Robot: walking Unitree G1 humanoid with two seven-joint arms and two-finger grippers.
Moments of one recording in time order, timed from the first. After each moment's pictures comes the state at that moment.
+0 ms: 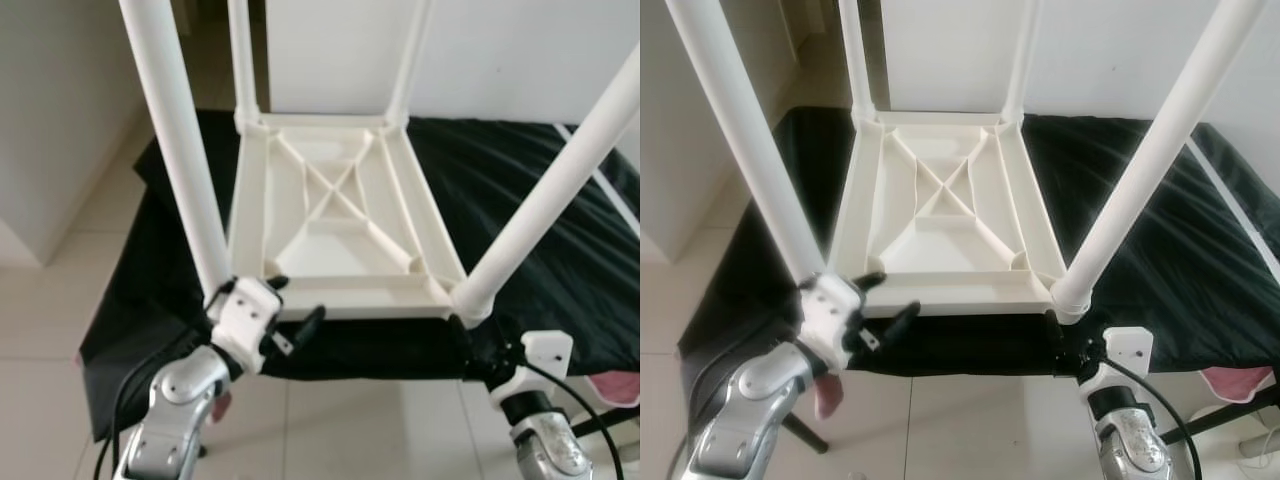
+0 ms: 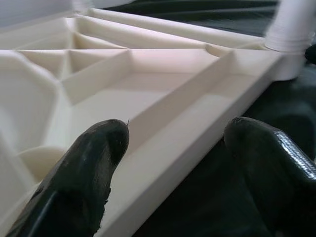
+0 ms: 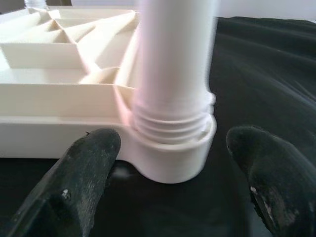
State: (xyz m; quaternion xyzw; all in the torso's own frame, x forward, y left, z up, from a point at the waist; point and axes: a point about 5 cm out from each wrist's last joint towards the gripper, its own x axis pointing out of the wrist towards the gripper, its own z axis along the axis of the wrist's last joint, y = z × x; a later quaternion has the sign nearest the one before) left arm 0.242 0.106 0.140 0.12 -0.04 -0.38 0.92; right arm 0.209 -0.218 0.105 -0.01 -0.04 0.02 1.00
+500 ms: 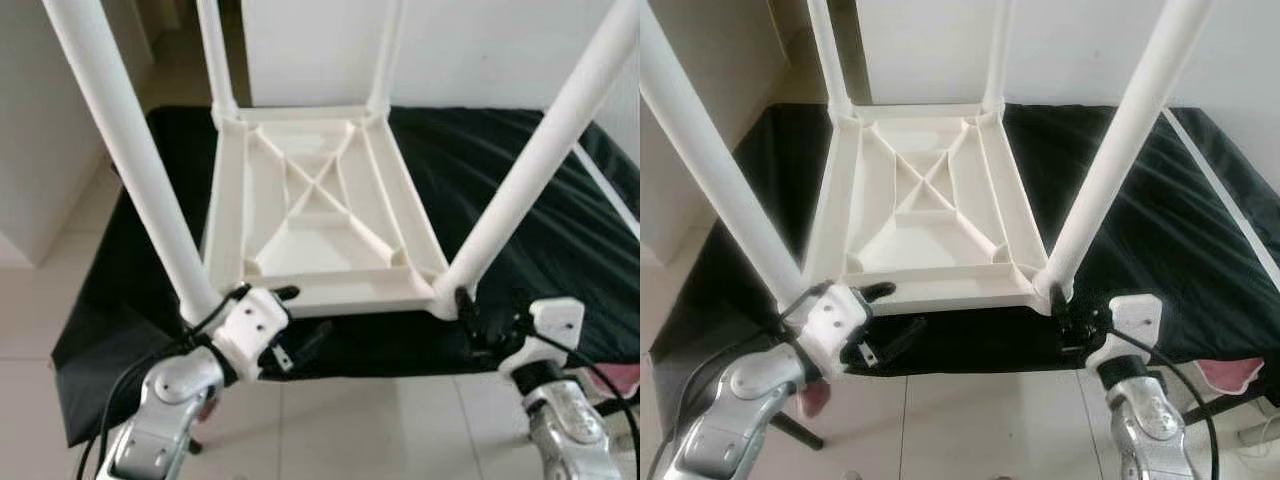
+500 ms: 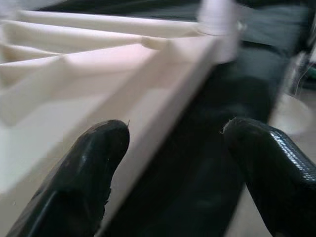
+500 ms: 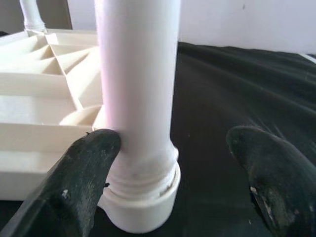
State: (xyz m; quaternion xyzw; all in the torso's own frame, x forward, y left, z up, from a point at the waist) left arm 0.234 0.107 0.142 0.16 -0.02 -0.46 0.87; right arm 0.225 -0.217 0.139 -0.04 -0.08 0.04 1.00
